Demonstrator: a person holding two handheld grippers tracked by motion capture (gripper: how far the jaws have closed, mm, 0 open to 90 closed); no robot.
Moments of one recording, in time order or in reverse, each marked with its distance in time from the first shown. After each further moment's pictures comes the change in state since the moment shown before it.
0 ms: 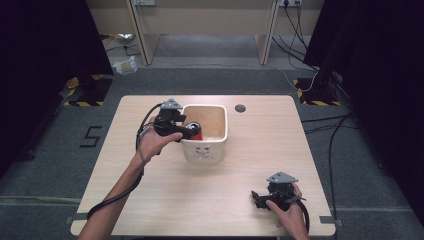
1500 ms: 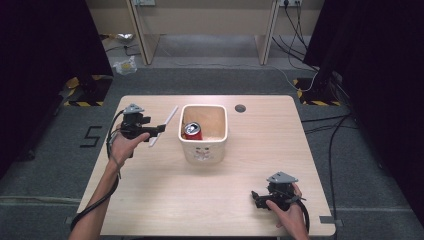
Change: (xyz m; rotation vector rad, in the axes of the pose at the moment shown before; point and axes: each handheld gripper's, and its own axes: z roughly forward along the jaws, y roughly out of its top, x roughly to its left) left arm 0.089 -0.073 -0.030 -0.048 0.197 -0.147; right arm 0.000 0.000 0.000 0.001 0.000 0.001
